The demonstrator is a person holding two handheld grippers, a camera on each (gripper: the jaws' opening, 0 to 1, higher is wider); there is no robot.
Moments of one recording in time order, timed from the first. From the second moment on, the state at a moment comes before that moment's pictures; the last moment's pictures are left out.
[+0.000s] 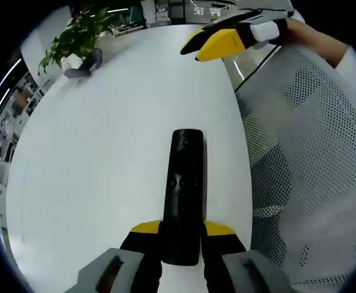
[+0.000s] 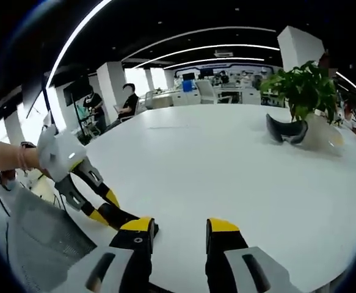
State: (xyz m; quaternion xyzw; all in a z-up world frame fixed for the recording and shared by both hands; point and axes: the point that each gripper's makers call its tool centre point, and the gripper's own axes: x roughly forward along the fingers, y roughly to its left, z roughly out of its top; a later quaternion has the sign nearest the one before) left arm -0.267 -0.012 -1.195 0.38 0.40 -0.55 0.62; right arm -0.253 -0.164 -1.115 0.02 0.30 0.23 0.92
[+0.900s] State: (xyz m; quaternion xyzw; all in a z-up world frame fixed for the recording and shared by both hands) left arm -0.276 -0.016 -1.195 0.38 0.40 -0.56 0.62; right arm -0.286 -0.115 -1.141 -0.07 0.39 0.40 0.83
